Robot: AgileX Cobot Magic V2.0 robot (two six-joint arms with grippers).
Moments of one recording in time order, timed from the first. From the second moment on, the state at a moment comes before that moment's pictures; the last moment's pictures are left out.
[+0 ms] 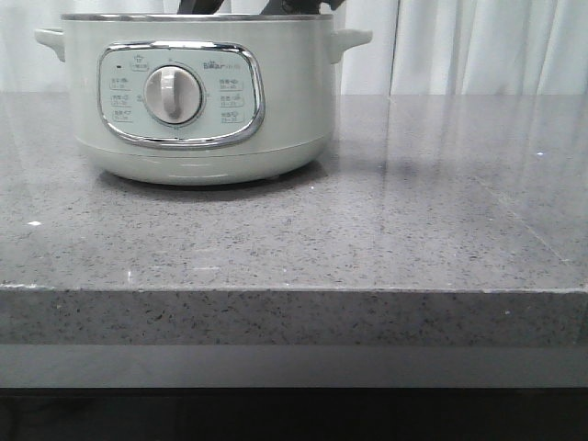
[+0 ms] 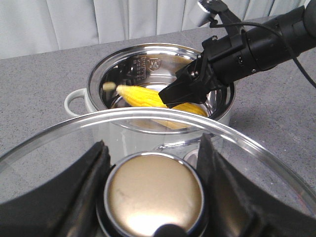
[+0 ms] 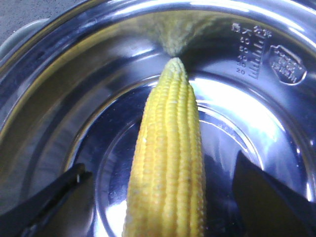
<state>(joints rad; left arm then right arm) -0.46 0.74 -1.06 0.03 0.76 -0.04 0.51 1.96 -1.84 0.43 0.62 -0.24</state>
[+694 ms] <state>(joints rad) -0.46 0.74 -1.06 0.03 0.76 -0.04 0.51 1.57 -1.72 0.31 0.94 -0.23</state>
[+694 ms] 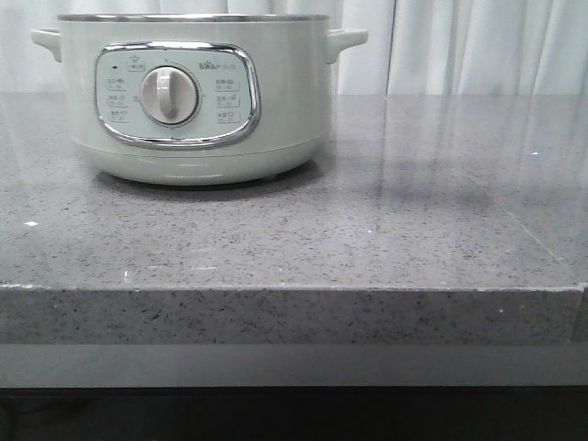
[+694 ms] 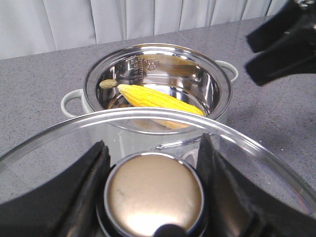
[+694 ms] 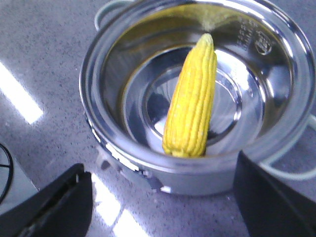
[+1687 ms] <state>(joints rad) -0.46 0.74 -1.06 0.03 0.76 -0.04 0.51 0.90 -0.89 0.31 0.34 -0.22</state>
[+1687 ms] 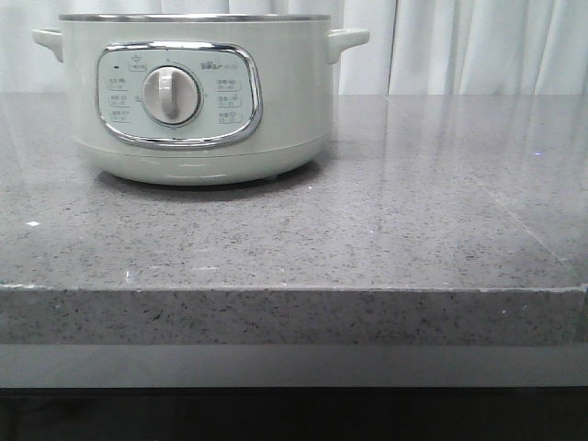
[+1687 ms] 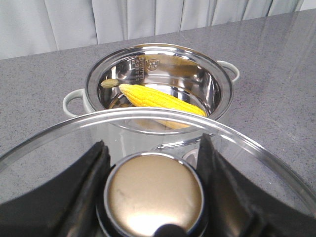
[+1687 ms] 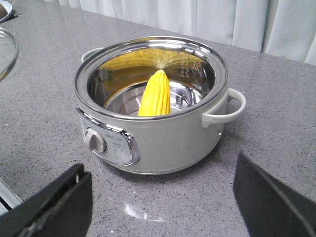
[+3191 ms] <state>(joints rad) -0.46 1.49 -1.39 -0.01 0.26 -0.04 0.51 0.90 -0.89 0.31 0.34 -0.22</state>
